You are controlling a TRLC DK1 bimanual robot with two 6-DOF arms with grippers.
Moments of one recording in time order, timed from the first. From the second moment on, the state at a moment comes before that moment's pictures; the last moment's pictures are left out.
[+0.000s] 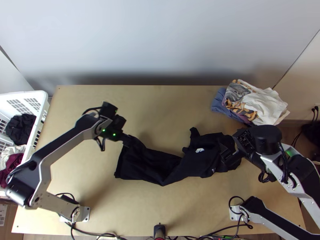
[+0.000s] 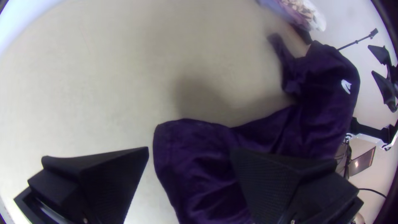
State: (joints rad) left arm -0.39 1.62 1.19 -0.72 0.33 0.03; right arm 0.58 0.89 1.14 -0.99 0.22 -0.24
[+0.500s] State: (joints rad) left arm -0.44 1.72 1.23 -0.72 0.26 0.04; right arm 0.56 0.90 1.13 -0.99 0.21 -0.24
